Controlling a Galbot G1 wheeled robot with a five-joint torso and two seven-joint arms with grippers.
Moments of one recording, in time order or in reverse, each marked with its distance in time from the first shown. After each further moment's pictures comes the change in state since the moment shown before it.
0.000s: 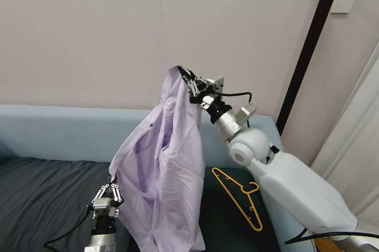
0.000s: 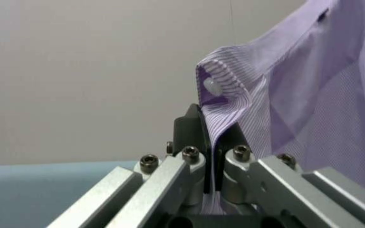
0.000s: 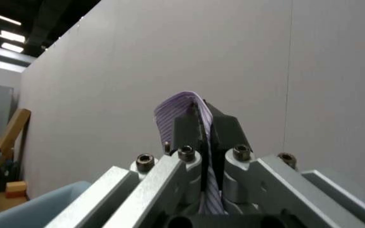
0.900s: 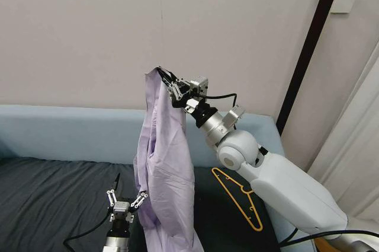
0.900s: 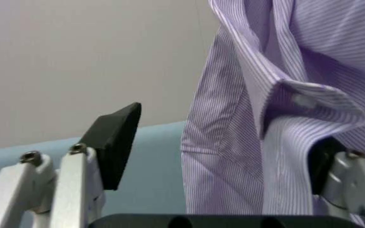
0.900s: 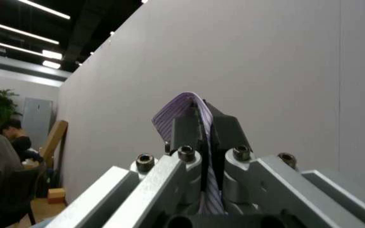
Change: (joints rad) left arm -0.022 -0.060 0.047 0.138 0.110 -0.011 0.055; right arm 0.040 0.053 -0.059 0.014 0.049 0.010 -0.022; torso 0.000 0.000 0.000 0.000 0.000
